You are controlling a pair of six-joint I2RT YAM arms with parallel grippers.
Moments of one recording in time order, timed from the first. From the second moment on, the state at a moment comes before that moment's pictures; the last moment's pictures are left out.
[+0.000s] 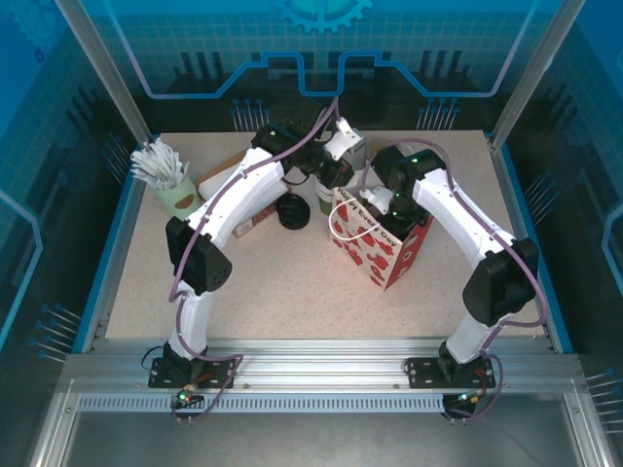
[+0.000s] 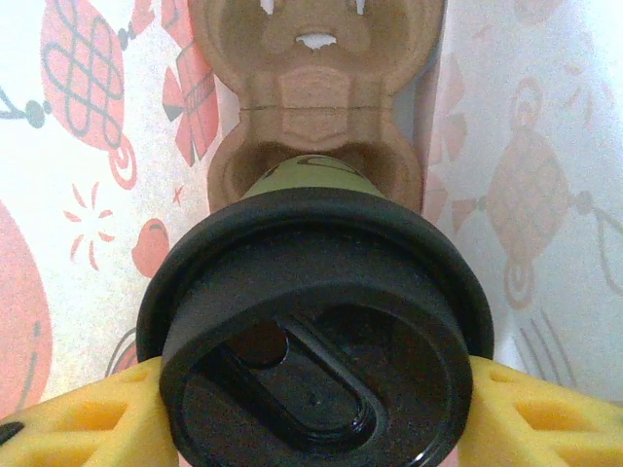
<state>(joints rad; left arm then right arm) -0.56 2.10 2.27 -1.05 0.41 0.15 0.42 1.70 1.63 -1.46 0.01 -0.27</state>
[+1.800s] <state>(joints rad) -0.56 2.10 2.27 -1.05 0.41 0.15 0.40 1.76 1.59 -1.44 0.02 -0.26</state>
